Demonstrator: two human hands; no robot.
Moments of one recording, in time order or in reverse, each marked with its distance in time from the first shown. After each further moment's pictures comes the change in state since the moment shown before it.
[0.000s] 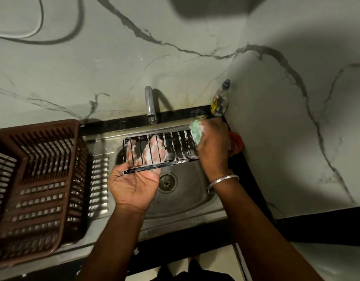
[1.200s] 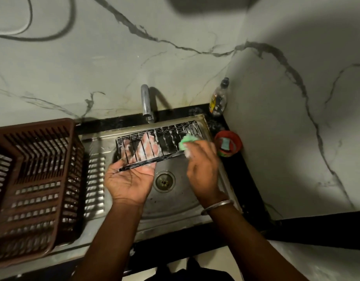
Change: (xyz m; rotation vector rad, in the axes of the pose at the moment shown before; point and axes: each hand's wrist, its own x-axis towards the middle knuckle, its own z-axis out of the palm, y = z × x) left_hand 0.023 -0.004 -0.005 -0.058 -0.010 0.035; right_hand -0.060 0.007 0.003 0.235 -0.040 -0.112
